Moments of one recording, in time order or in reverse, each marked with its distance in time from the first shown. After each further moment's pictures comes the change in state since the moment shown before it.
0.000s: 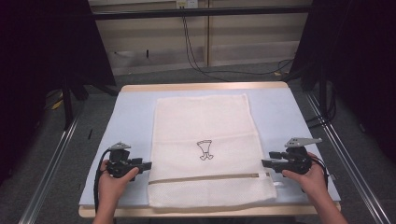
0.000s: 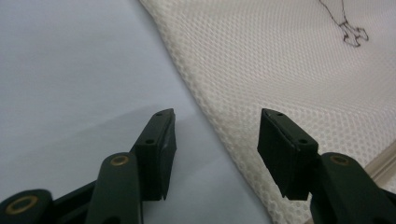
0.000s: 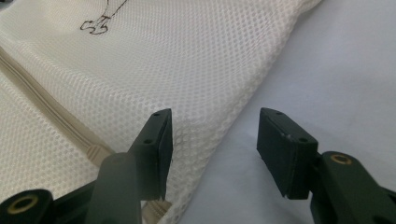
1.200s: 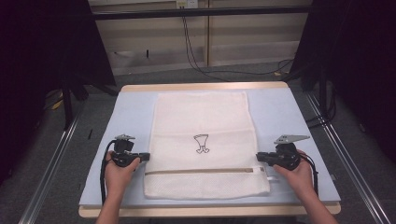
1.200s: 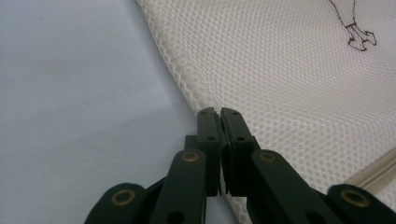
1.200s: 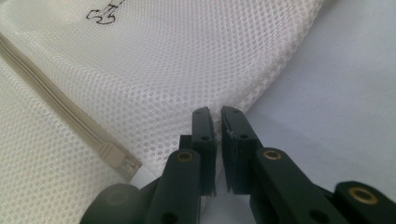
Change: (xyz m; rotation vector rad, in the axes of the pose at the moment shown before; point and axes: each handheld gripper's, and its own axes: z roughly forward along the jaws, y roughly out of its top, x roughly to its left) left arm 0.013 0.023 0.010 0.020 0.033 -0.046; right arm 0.009 0.014 0.022 0.011 -0.022 0.003
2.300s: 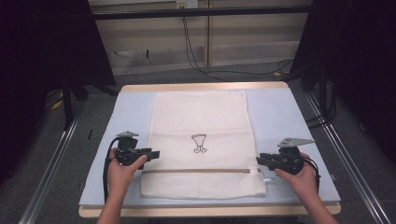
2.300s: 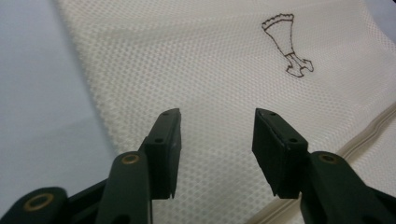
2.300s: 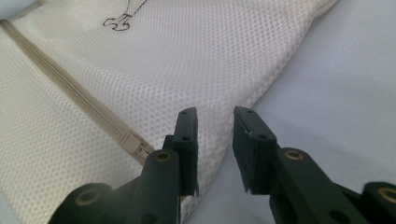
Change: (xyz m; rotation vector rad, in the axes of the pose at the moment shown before) left arm -0.030 0.013 -0.001 -0.066 -0.091 0.014; right arm 0.012 -0.006 -0.016 -0.043 0.006 0.019
